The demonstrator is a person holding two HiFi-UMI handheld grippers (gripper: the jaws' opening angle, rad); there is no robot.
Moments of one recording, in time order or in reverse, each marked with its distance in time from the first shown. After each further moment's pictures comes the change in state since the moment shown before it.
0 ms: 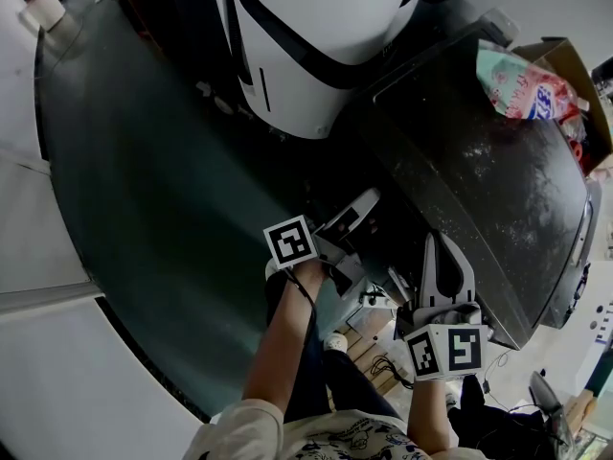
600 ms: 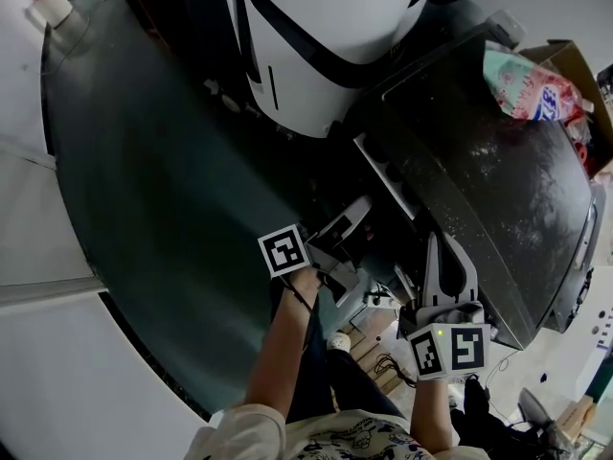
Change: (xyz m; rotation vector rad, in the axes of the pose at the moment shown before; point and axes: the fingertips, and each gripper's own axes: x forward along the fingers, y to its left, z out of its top) left arm -0.030 -0.003 0.001 0.001 -0.036 -0.008; right arm -0.003 0.006 -0.003 0.000 -0.003 0.024
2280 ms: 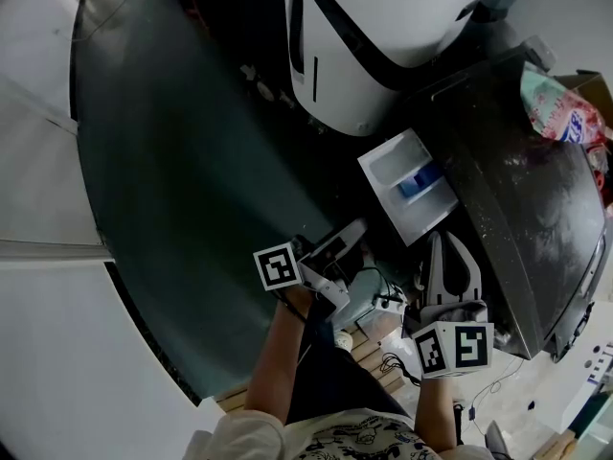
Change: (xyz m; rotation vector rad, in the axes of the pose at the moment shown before) left arm -0.092 -0.030 0.003 0.055 -0.052 -0.028; right arm -0.002 0.058 -0.012 -0.025 0.018 0.125
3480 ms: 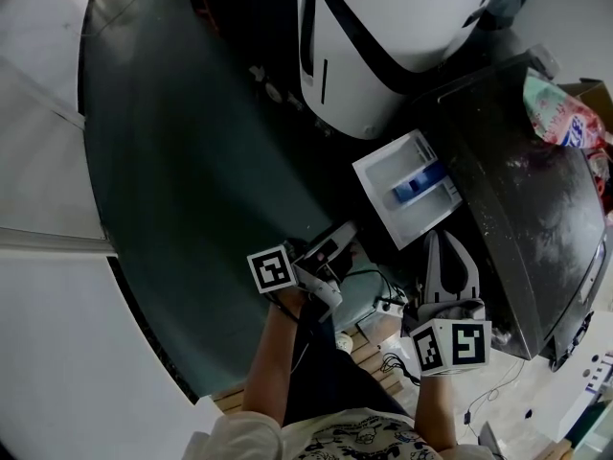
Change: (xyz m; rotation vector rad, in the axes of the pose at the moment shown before) left arm -0.033 -0.002 0.008 0.064 -0.031 0.087; right arm -0.004 0.018 0.002 -0.022 -0.004 0.031
